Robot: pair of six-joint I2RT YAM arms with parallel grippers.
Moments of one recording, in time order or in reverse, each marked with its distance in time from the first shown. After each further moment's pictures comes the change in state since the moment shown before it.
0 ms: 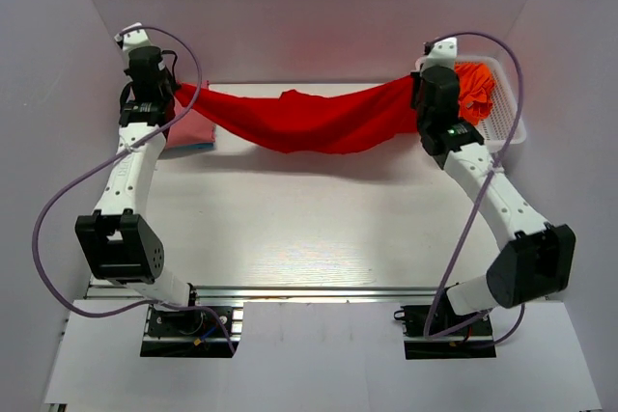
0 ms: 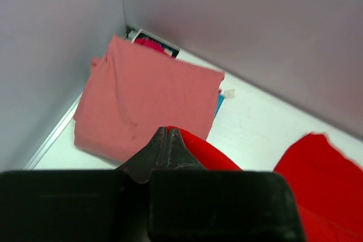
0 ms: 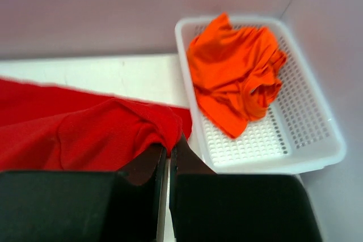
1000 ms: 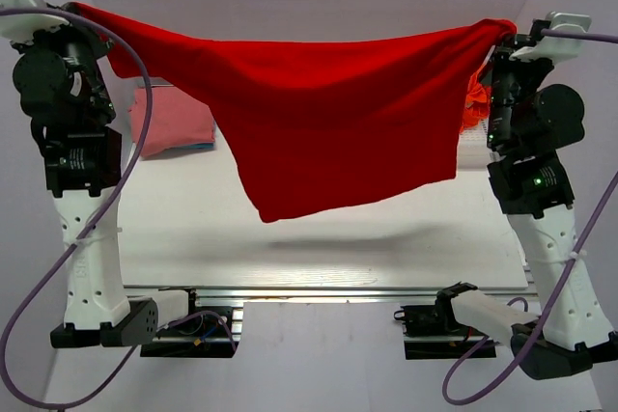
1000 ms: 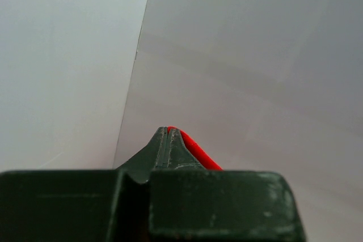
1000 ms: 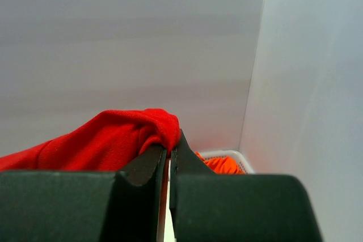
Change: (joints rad) left arm 0.000 -0.376 0.333 0.018 -0.001 0.111; right arm 0.000 -0.421 0.196 0.042 -0.040 -0.146
